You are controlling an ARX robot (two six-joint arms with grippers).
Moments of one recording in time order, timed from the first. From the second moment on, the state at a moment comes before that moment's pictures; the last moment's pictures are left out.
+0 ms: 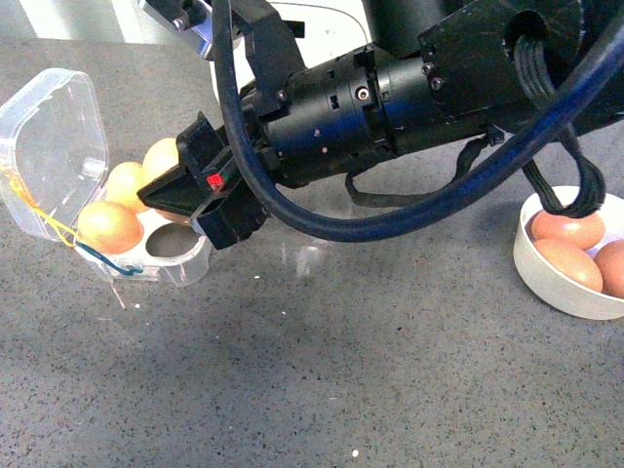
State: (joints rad) left arm 0.00 0.00 0.03 0.00 0.00 0.00; right arm 0.53 2.07 1.14 0.30 -0.82 -0.31
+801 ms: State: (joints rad) left arm 0.00 0.00 0.03 0.00 0.00 0.00; right arm 0.54 2.20 1.30 0.27 -0.88 -0.32
